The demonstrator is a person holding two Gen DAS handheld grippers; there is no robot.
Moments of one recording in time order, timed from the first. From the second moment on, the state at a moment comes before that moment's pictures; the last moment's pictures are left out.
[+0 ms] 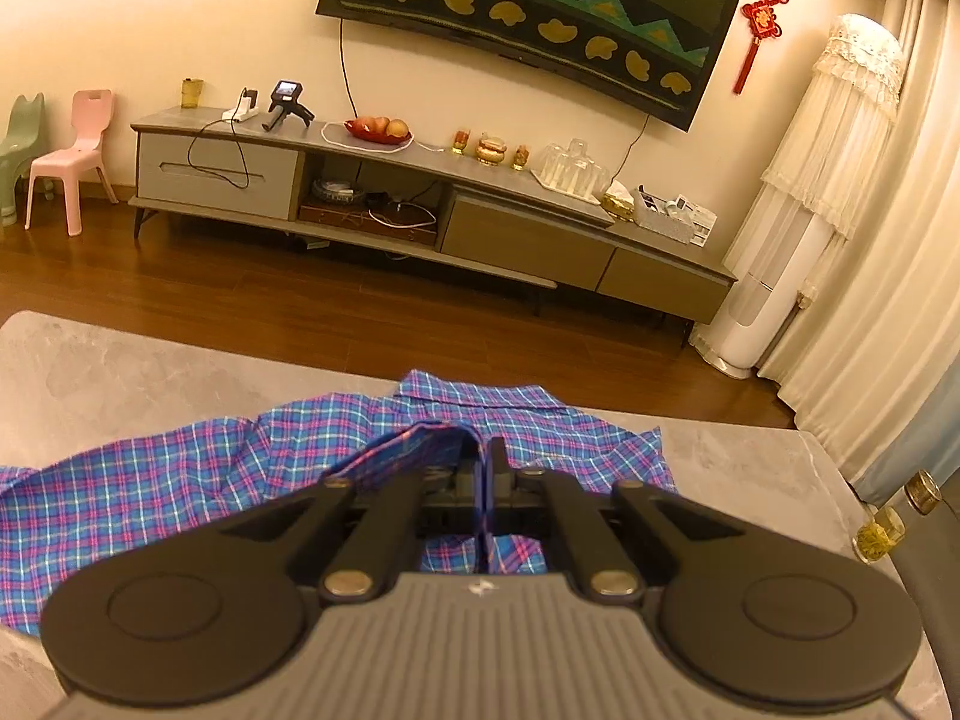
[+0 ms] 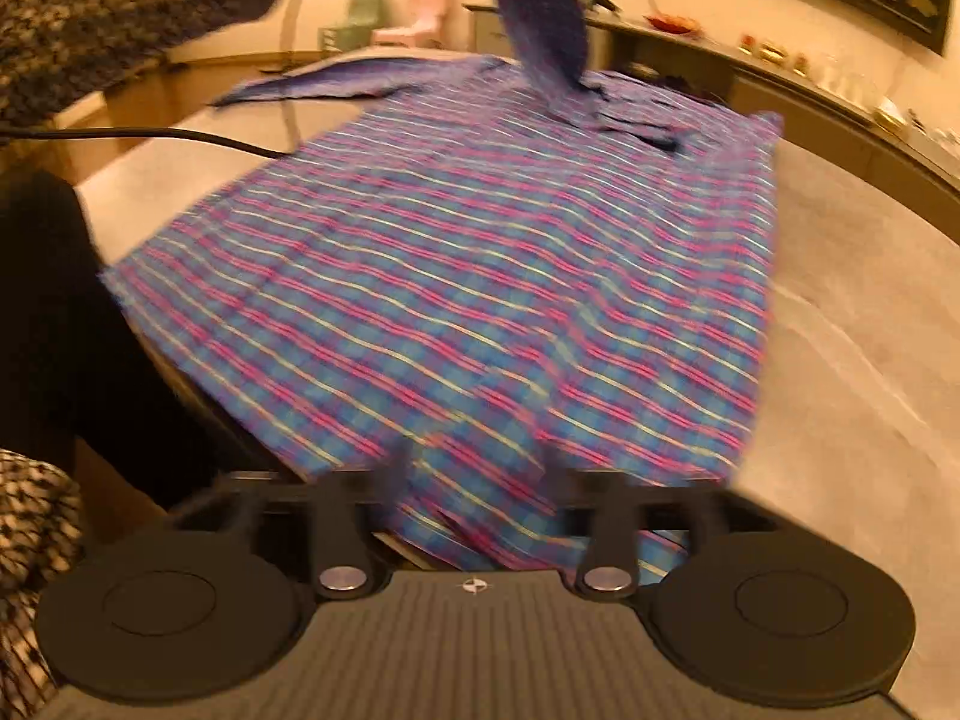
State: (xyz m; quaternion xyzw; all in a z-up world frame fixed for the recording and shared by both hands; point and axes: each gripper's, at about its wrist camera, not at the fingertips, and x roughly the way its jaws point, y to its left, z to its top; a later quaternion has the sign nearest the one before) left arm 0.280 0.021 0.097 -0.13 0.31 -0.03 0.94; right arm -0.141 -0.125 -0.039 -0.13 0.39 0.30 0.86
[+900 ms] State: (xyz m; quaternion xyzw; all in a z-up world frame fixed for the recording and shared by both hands) left arm 0.261 0.037 0.083 -0.16 0.32 -0.02 0.93; right arm -0.144 -0.120 -0.047 -0.18 0.39 0.28 0.86
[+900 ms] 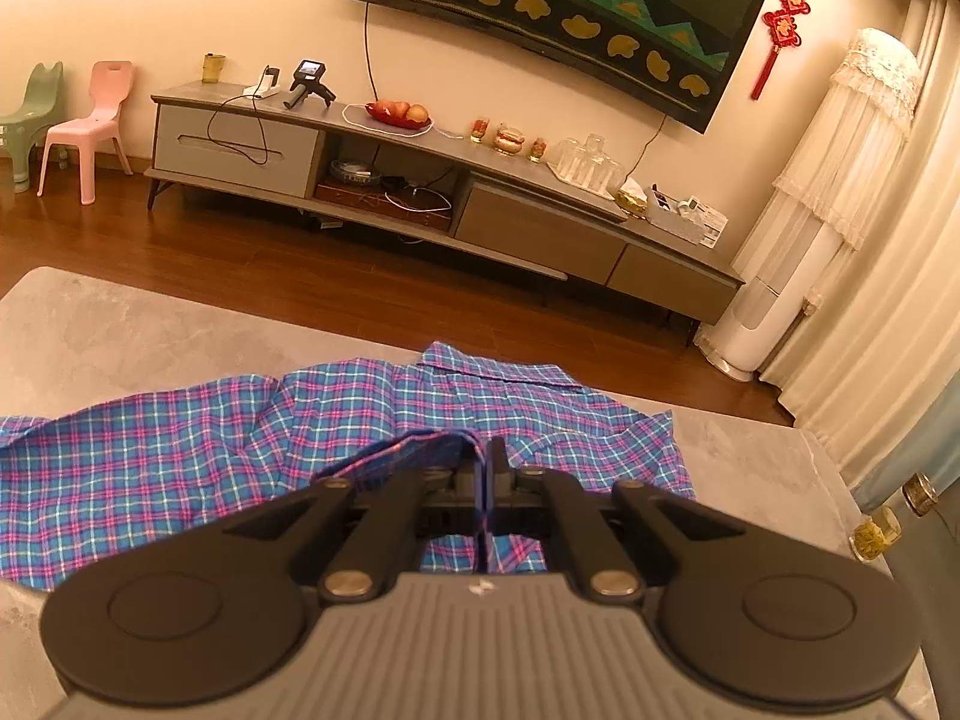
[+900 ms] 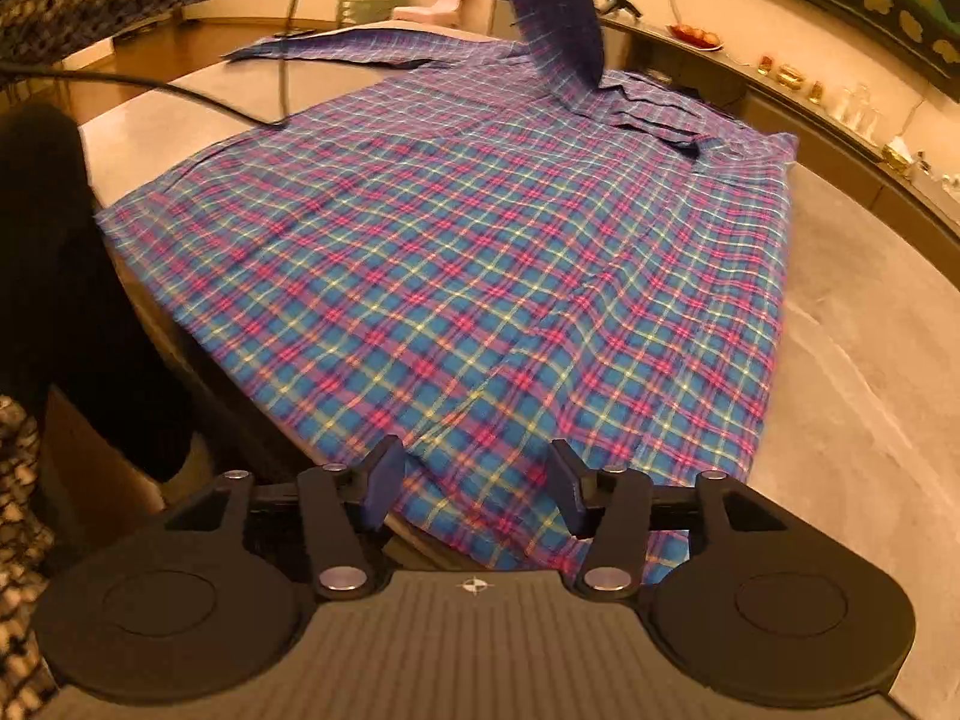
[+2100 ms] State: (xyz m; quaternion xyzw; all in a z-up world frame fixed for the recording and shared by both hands) left arm 0.238 0.056 0.077 -0.17 0.31 -0.02 0.93; right arm -0.165 -0.131 -0.028 -0.36 0.34 0.15 0.85
